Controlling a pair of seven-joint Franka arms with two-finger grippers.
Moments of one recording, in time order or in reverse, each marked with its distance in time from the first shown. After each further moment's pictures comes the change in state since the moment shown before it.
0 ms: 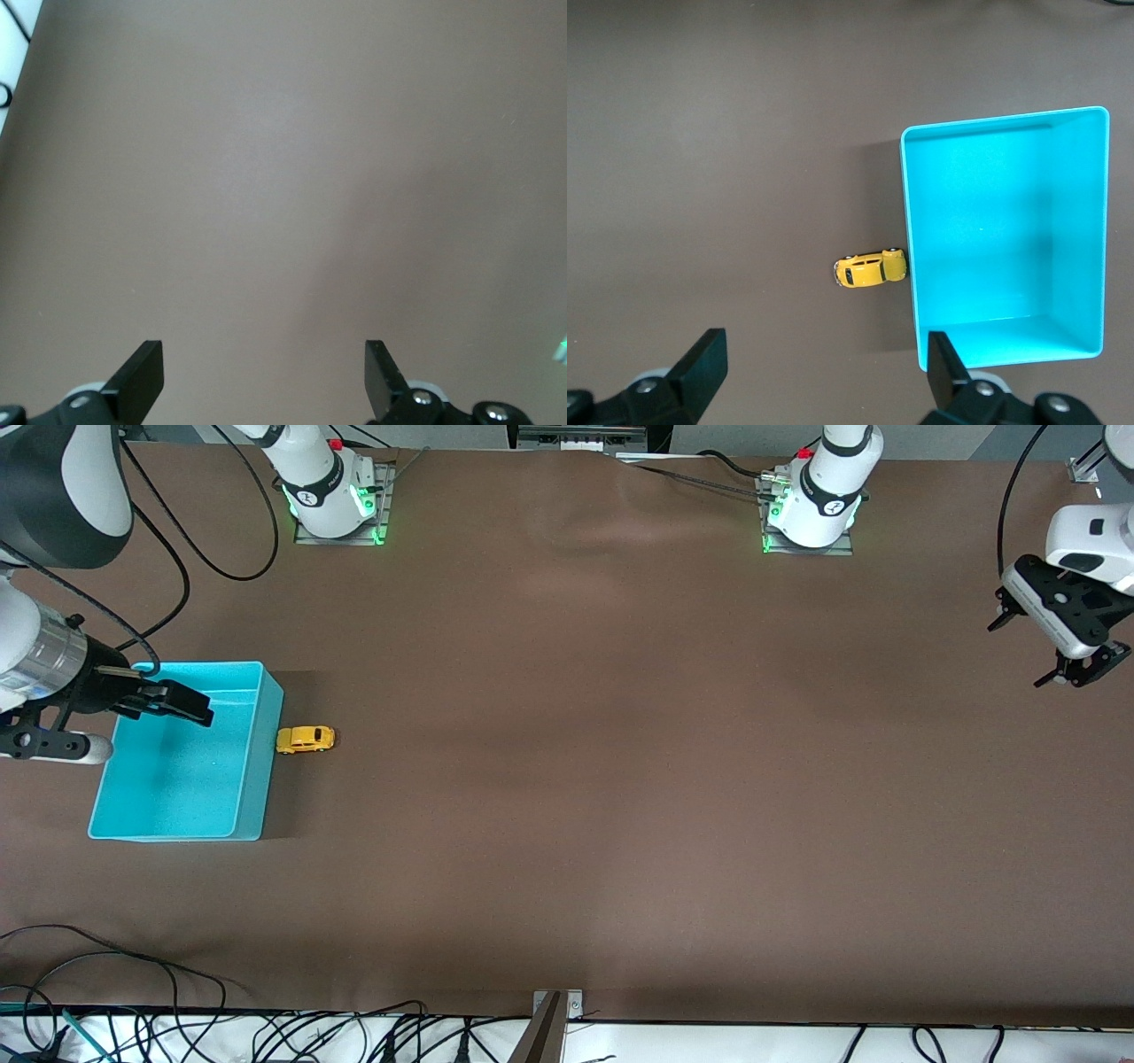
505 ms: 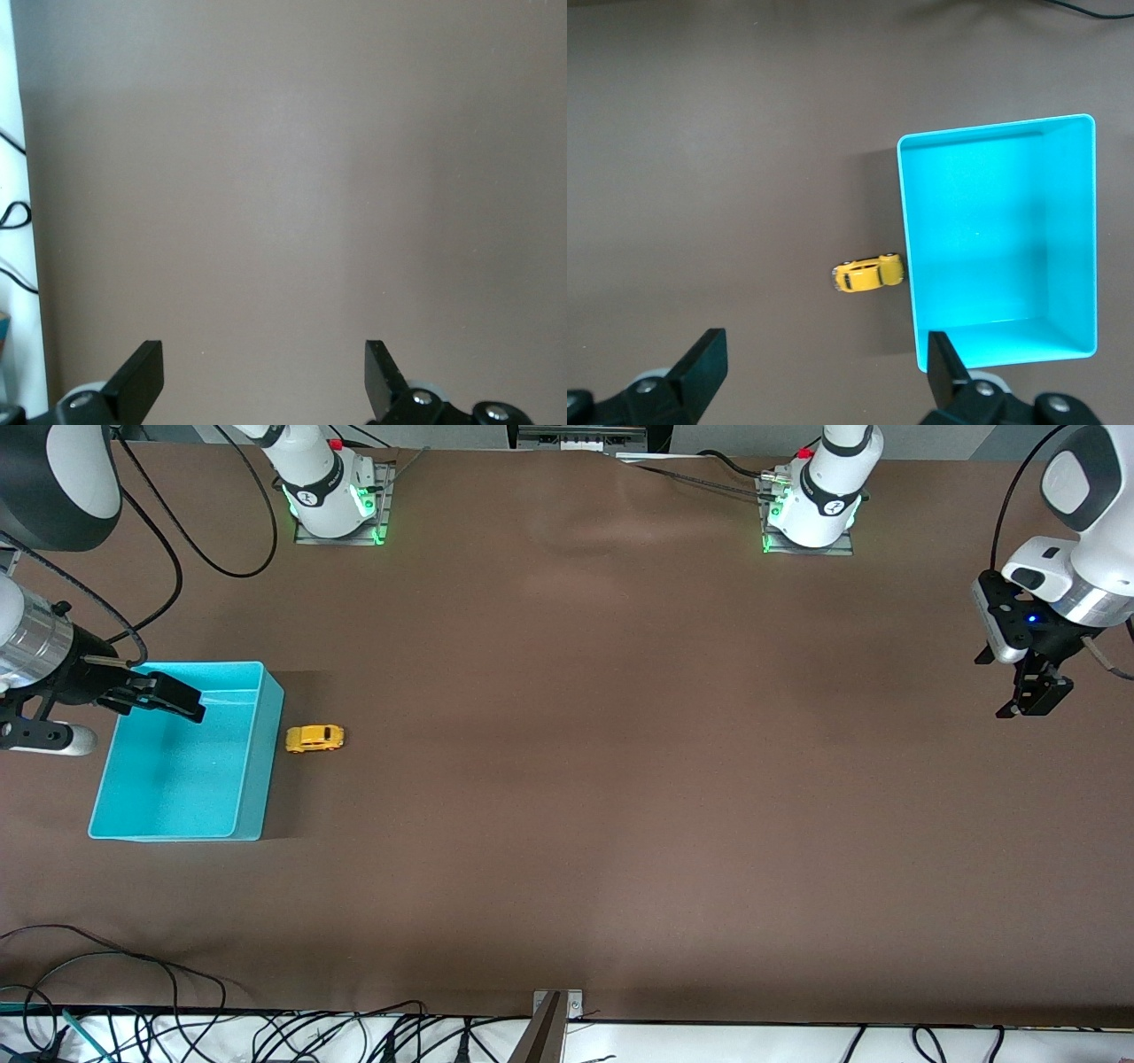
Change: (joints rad) left arm 0.001 0.006 0.024 -0.207 0.000 0.349 0.421; right arm -0.002 -0.028 -0.007 0.002 -0.001 0.004 0.015
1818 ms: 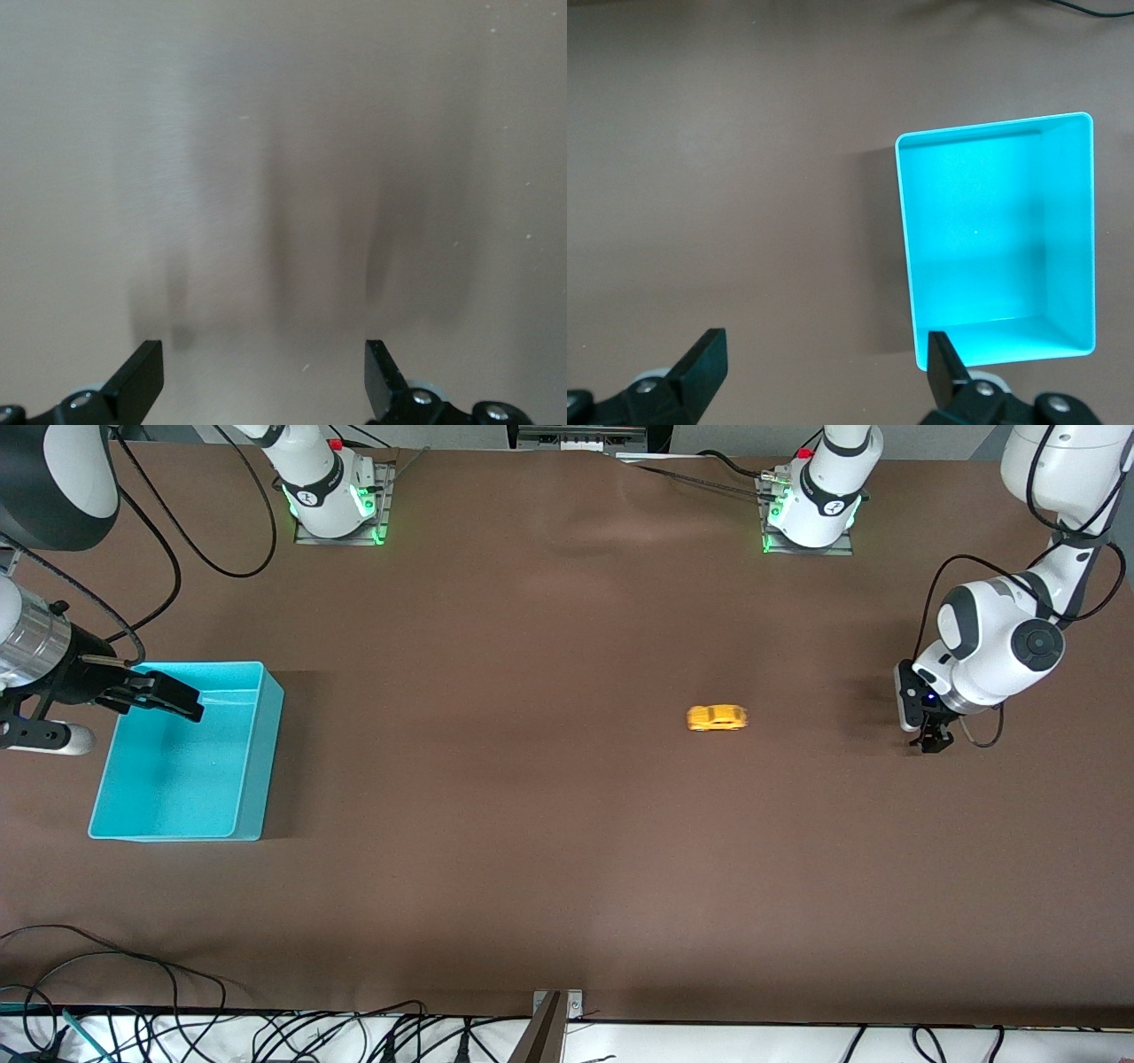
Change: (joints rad) left arm 0.107 0.506 0.031 -0.181 0.003 0.503 0.169; right arm -0.002 -0.003 -0.001 0.000 0.000 -0.004 0.000
